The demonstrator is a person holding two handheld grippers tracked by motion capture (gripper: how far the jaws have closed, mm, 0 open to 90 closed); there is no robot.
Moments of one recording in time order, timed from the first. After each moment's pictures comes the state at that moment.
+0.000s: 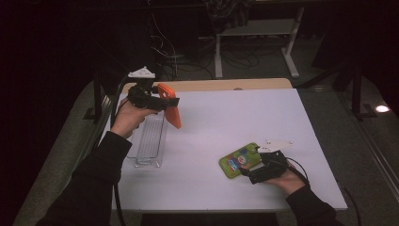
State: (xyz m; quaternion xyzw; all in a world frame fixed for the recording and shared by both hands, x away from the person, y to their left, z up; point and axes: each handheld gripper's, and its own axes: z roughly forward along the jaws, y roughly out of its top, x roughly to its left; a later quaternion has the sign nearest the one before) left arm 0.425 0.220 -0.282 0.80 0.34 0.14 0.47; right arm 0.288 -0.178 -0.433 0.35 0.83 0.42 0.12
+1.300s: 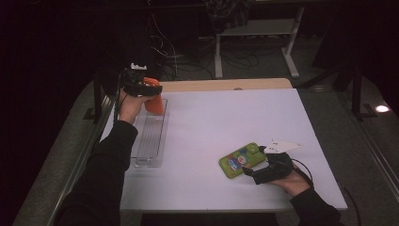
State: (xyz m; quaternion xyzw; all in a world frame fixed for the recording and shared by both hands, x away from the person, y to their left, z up) left arm 0.511 0.255 -0.336 0.75 0.50 0.25 0.35; right arm 0.282 -0.189 -0.428 0.34 0.81 0.45 0.13
